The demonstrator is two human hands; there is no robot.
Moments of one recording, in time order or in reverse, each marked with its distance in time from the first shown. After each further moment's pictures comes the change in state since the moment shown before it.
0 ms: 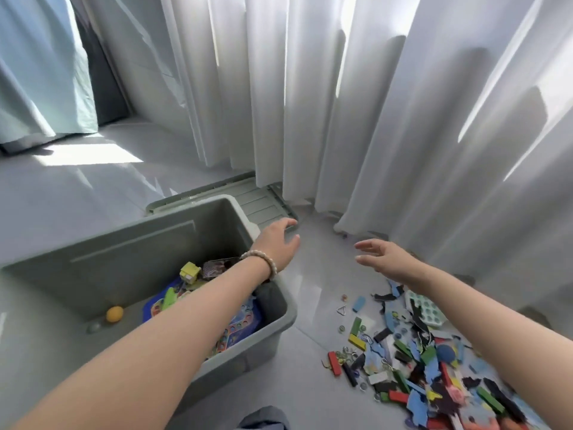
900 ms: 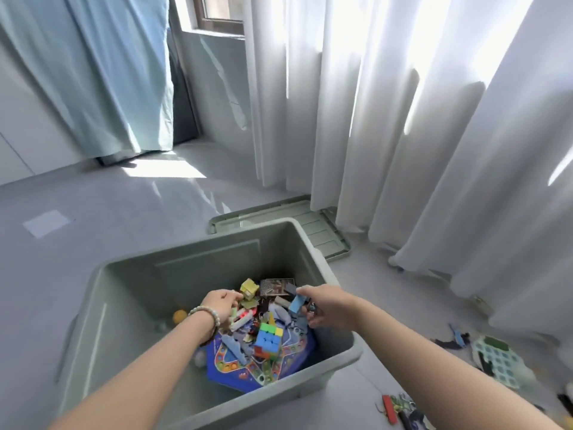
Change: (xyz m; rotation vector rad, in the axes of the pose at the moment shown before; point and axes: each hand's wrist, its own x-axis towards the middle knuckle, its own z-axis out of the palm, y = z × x) left_hand -0.067 -0.176 -0.083 -0.556 0.165 -0.711; right_hand 0.015 -0.119 0.169 0.373 -0.420 0.256
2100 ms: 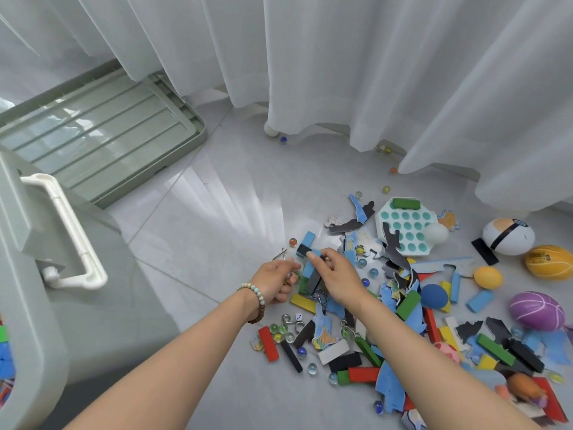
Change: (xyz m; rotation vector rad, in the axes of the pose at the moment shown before) left_hand 0.050 -0.100 0.441 0.022 -0.658 -0.268; right_hand 0.128 0.318 -0.262 0.046 0.467 -0.172
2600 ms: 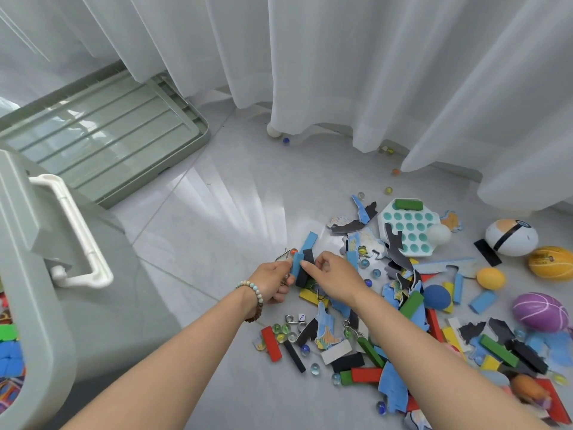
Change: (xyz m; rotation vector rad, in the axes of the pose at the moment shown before) left_hand 0.003 -0.001 -0.009 0.018 -0.010 -0.038; right_hand 0.007 -0.005 0.002 -0.382 -0.049 0.065
